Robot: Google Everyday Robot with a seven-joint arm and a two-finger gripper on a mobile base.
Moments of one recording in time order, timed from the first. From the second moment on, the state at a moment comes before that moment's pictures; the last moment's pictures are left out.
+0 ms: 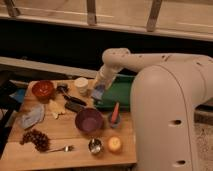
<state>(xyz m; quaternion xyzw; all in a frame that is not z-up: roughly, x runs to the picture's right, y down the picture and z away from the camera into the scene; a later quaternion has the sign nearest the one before) 0.003 -0.036 0.840 -0.26 0.08 0.75 0.61</state>
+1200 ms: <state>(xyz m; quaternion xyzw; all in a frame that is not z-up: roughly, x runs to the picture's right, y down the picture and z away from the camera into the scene) 0.107 -0.020 0.891 -0.31 0.07 0.74 0.59</state>
